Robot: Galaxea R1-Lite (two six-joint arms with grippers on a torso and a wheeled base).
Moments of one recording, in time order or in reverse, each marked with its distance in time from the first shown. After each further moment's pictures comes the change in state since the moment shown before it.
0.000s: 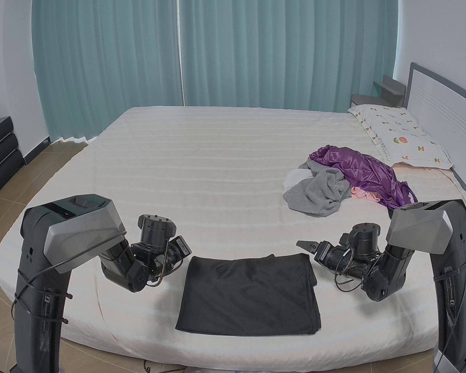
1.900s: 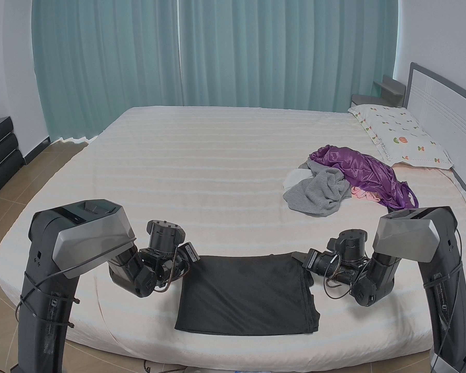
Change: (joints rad) left arm -0.037 0.030 -0.011 -0.004 0.003 0.041; right arm 0.053 0.068 -0.063 0.000 -0.044 -0.104
